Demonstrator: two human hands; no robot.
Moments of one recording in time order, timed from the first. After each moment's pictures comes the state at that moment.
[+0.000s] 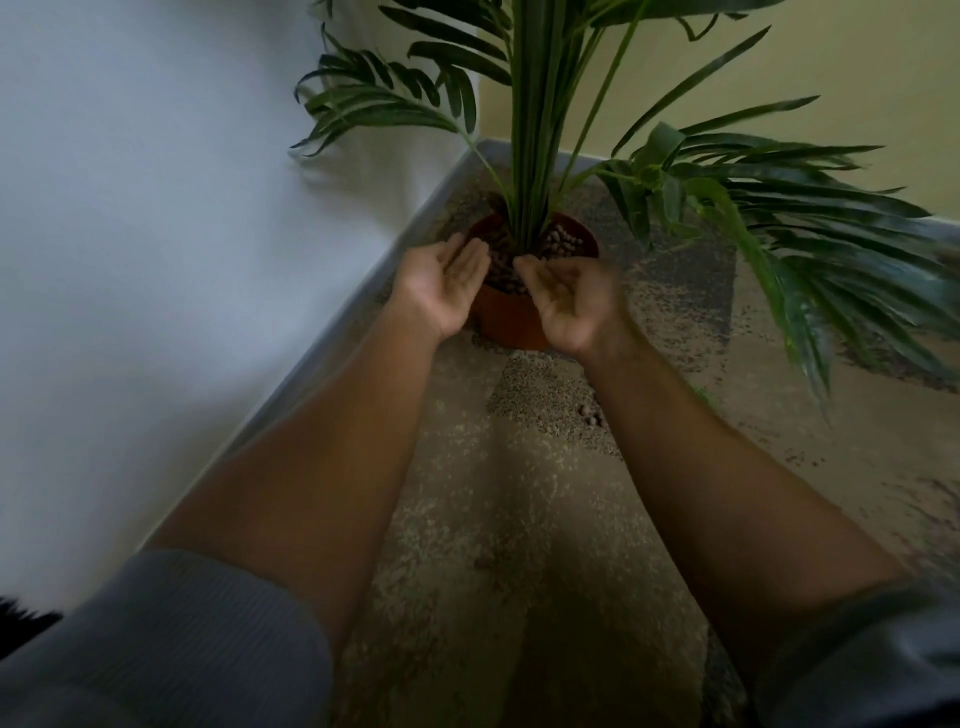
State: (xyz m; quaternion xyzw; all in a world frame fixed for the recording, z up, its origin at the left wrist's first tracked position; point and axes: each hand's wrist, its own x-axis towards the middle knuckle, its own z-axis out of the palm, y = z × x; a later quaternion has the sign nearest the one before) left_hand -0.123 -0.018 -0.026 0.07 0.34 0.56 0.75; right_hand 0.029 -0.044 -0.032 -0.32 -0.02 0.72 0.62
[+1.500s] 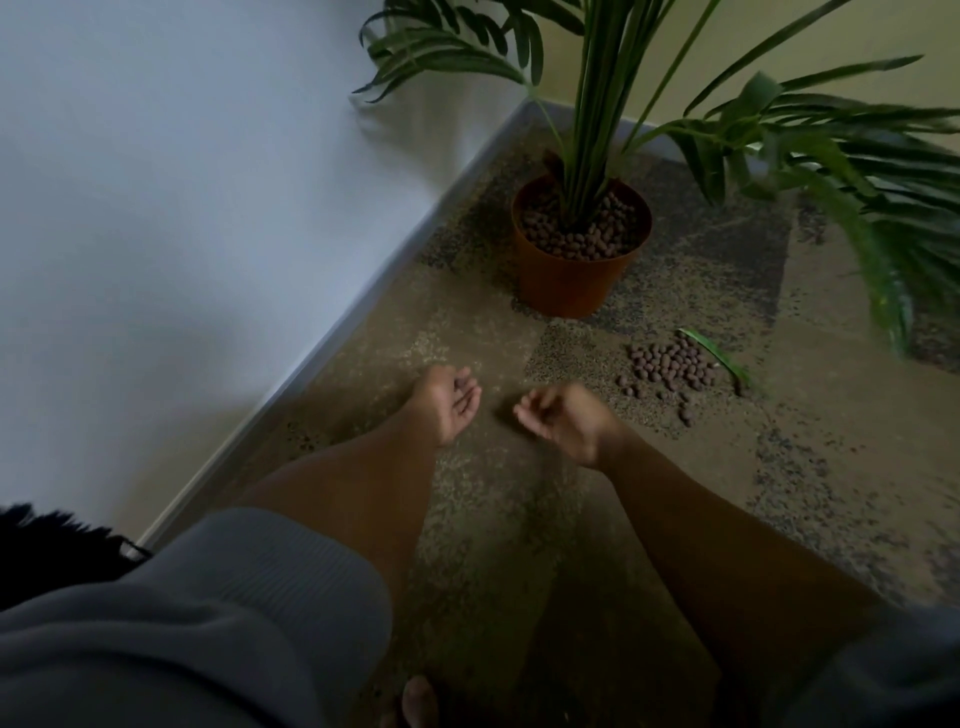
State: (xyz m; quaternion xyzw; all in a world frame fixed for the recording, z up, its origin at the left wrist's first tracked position) left_hand -0.173 -0.120 -0.144 0.04 0.61 0.40 0.68; right_hand 0.000 -0.144 -0.141 -0.49 -0.11 0.78 0.36
